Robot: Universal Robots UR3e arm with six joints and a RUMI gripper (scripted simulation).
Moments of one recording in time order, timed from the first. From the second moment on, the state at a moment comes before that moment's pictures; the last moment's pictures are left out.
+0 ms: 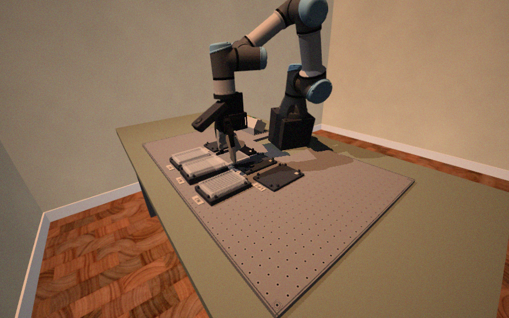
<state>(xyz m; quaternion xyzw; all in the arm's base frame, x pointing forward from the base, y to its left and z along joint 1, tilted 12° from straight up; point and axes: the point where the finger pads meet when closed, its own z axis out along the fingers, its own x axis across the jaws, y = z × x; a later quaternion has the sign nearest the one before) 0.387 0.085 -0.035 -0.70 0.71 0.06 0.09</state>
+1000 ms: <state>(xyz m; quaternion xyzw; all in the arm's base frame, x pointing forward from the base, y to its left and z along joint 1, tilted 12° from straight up) 0.303 -0.014 -0.061 -0.70 0.71 0.05 0.09</state>
